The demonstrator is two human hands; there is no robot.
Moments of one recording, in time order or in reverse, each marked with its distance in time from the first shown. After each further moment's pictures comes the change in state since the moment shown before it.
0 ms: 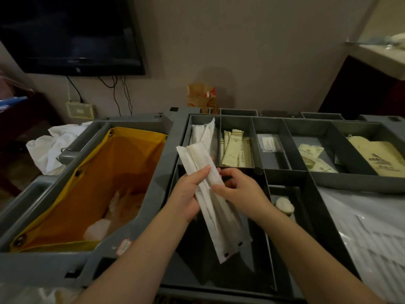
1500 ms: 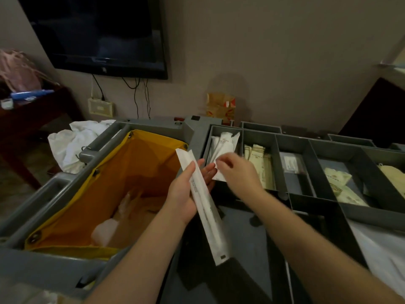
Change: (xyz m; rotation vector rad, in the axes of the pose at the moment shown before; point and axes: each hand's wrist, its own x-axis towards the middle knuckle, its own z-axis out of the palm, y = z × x) left_hand 0.015 0.042 -0.023 -0.151 0.102 0.087; right_hand 0.078 -0.046 0.027 -0.198 0.140 -0.153
